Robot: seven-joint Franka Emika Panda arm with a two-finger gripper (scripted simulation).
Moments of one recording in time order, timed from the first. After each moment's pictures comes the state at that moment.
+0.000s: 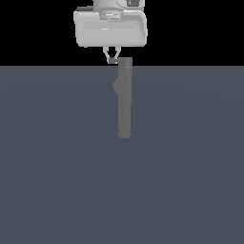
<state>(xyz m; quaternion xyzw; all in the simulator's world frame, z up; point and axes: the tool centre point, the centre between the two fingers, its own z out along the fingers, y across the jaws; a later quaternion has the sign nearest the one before) 0.023 0.030 0.300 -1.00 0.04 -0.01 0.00</state>
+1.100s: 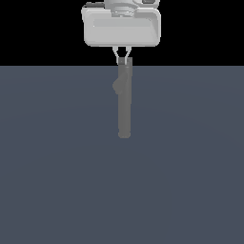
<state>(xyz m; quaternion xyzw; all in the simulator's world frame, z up) -0.002 0.000 0.300 -1.00 0.01 0.01 0.01</state>
